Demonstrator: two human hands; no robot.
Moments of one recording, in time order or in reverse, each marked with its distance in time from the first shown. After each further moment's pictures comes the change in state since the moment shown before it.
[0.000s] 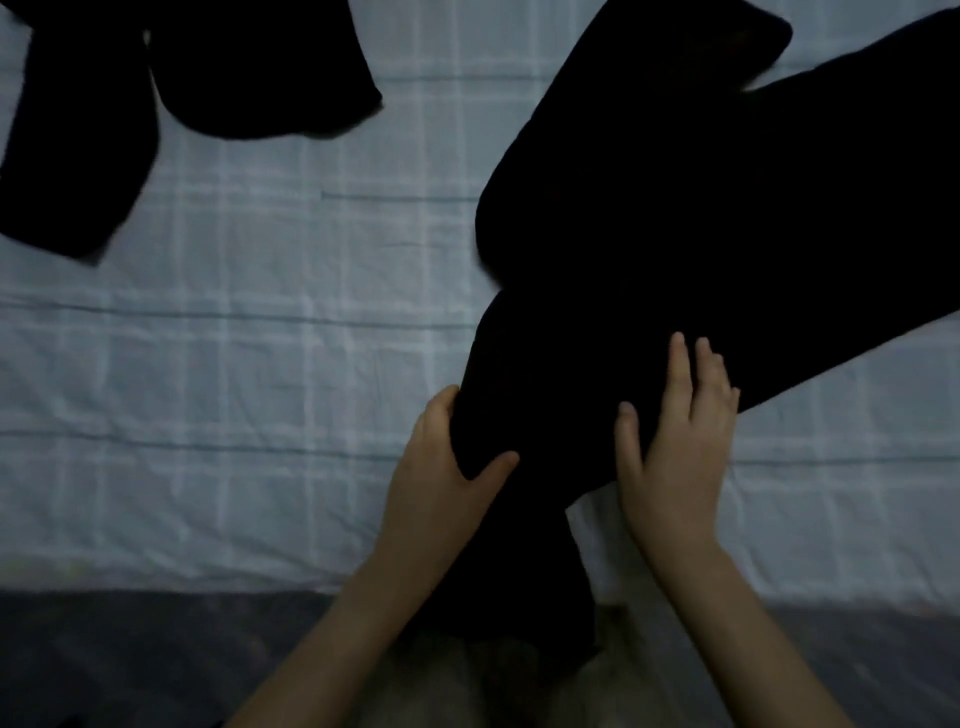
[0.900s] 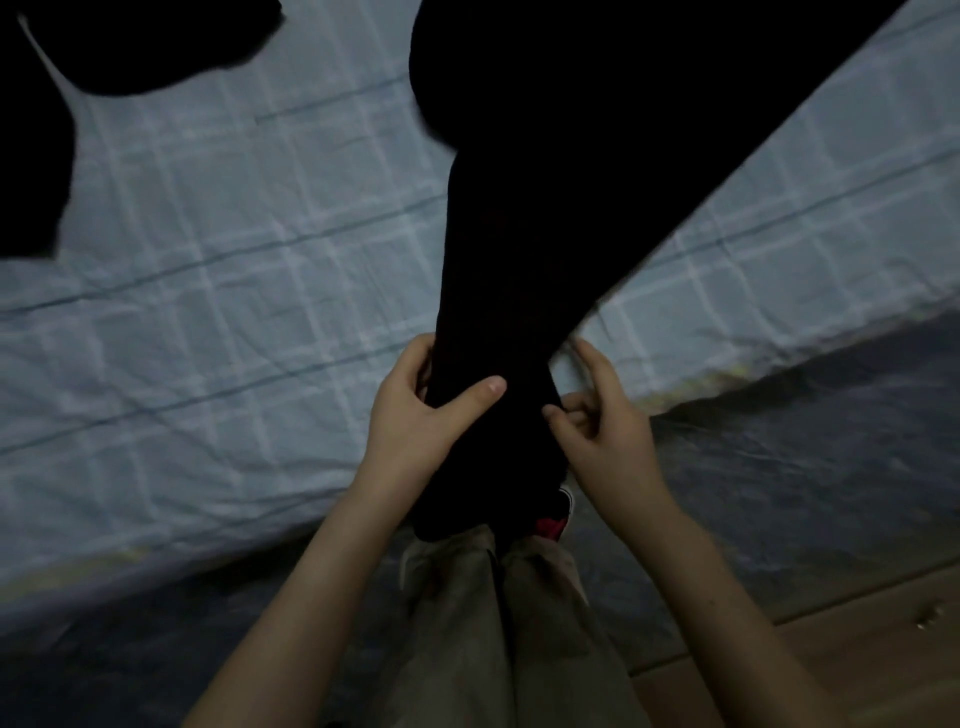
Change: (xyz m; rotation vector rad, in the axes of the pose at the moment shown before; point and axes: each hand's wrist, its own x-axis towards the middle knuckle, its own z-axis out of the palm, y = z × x) left_hand -0.054 -0.057 -0.048 -0.378 -0.229 0.101; right_hand -0.168 -0.045 0.037 0.589 -0.219 0.409
